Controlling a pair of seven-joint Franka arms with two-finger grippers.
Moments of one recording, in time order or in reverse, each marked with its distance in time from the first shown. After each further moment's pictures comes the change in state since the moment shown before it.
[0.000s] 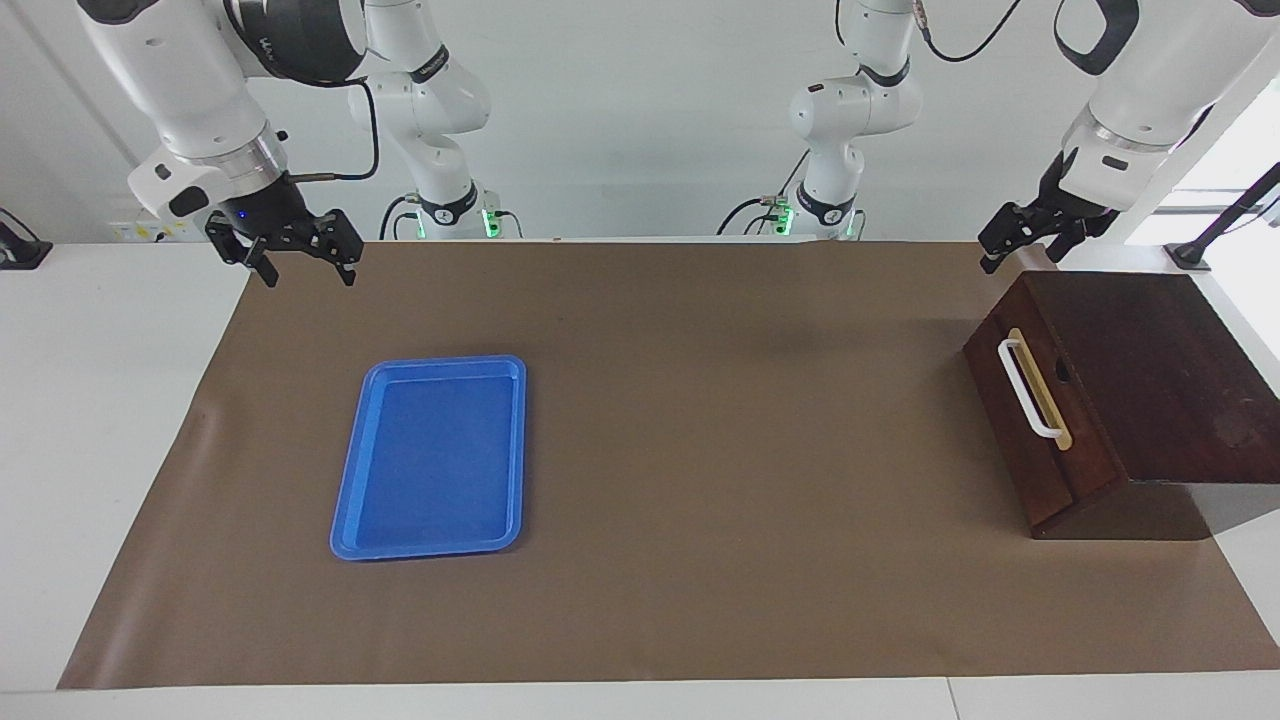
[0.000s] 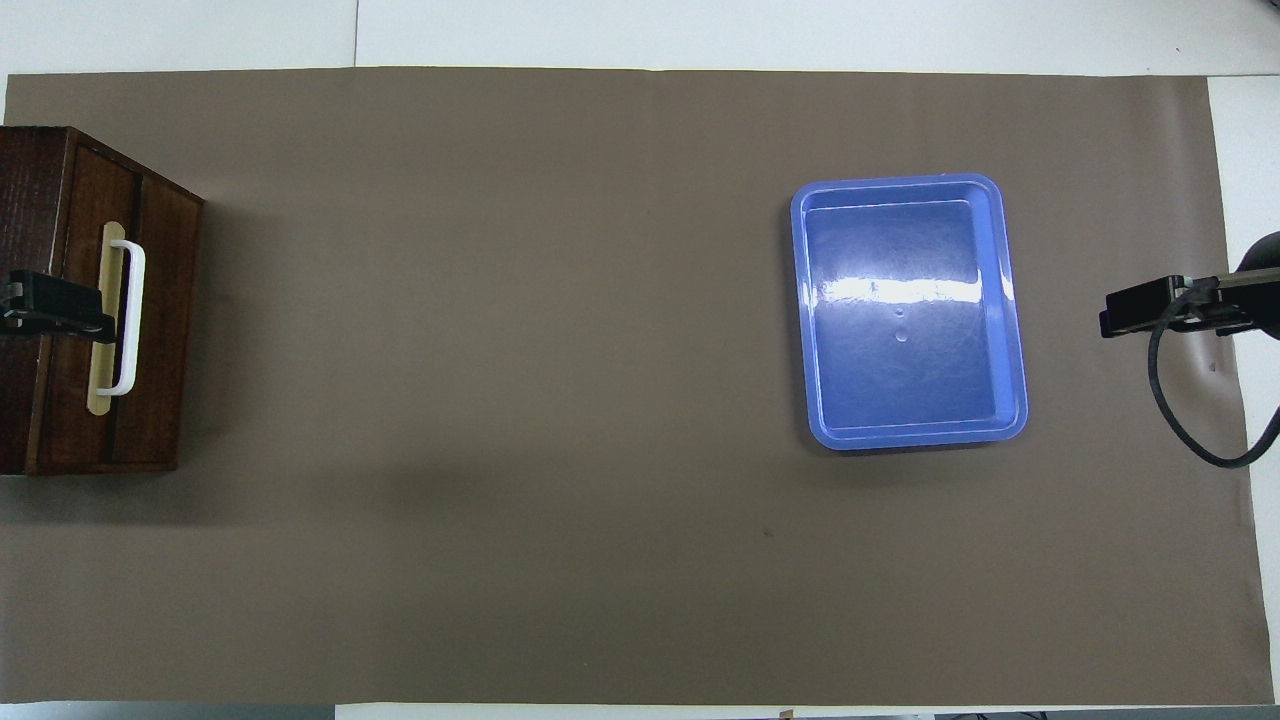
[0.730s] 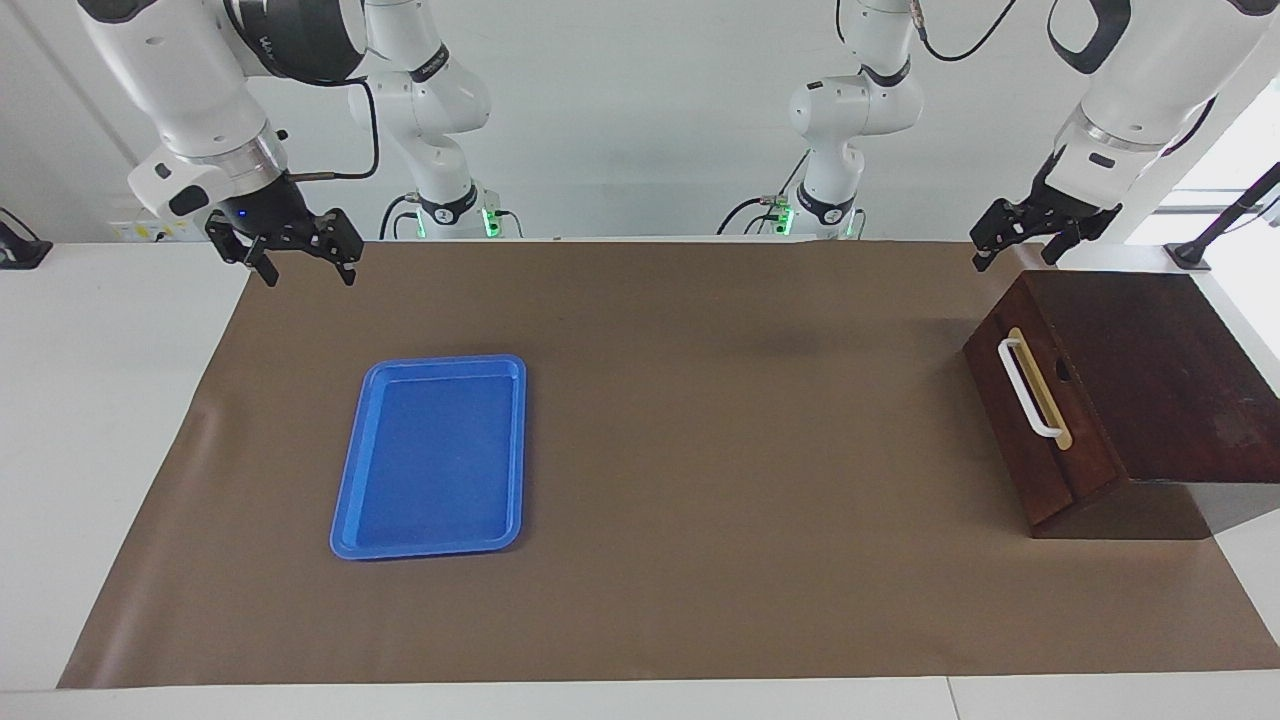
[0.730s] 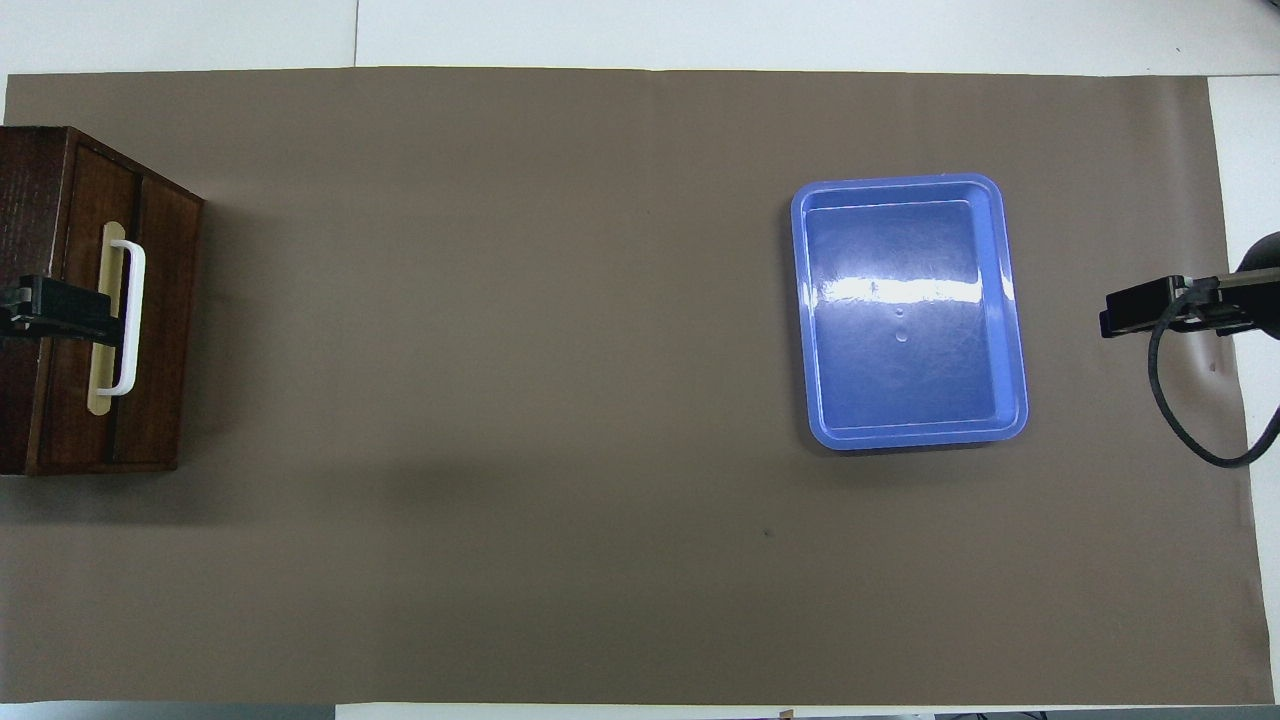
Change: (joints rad) left arm -0.051 0.000 0.052 0.001 0.000 0.000 0.043; right arm 0.000 0.000 0.000 0.000 0.000 0.000 0.000
